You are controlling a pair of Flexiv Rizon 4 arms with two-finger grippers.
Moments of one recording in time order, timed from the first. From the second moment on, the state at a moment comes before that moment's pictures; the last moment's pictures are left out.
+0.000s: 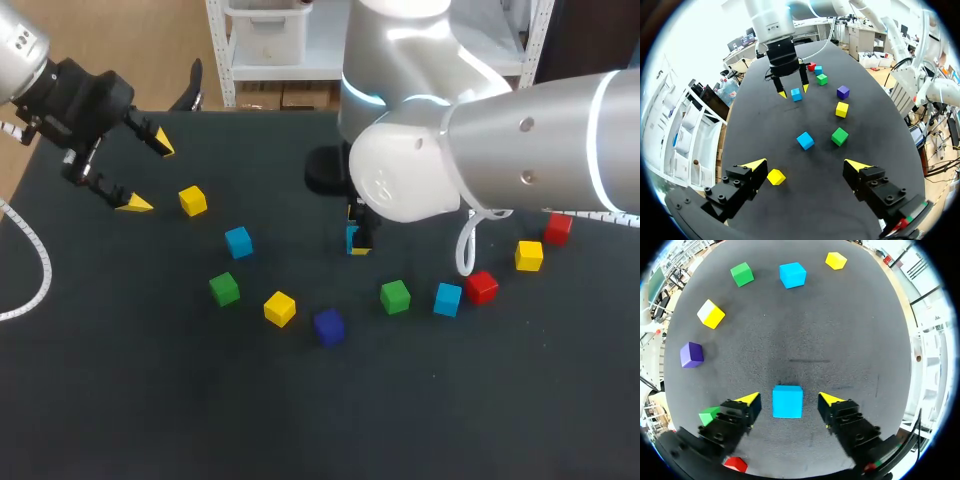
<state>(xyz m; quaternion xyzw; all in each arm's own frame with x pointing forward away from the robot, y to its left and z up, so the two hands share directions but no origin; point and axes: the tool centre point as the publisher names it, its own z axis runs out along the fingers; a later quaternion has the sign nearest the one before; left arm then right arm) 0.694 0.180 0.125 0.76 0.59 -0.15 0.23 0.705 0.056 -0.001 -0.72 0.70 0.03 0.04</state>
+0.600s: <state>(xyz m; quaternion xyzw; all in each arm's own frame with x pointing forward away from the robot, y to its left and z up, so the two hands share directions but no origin) 0.694 0.180 0.125 0.76 0.59 -0.15 0.23 0.696 -0.006 0.059 -0.69 0.73 0.04 0.02</state>
